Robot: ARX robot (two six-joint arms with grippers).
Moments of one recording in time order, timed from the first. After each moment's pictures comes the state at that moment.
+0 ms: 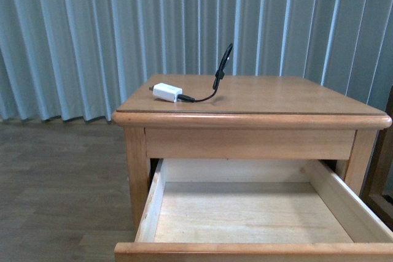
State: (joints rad) left arm 0.00 0.00 0.01 0.00 0.00 0.00; right arm -0.04 0.71 0.55 -0.16 -0.27 0.09
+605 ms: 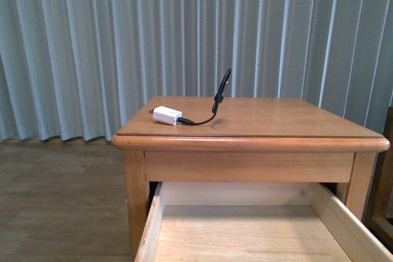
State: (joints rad) left arm 0.00 0.00 0.01 0.00 0.00 0.00; right arm -0.31 0.45 0.45 -0.23 -0.41 0.02
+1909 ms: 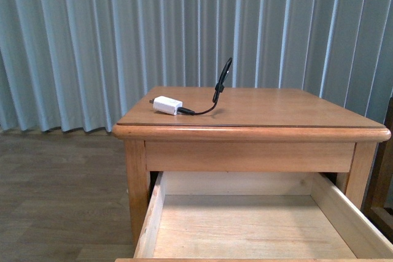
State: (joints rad) left arm 0.00 0.00 0.01 0.00 0.00 0.00; right arm 0.00 0.11 0.13 -0.02 0.00 0.00
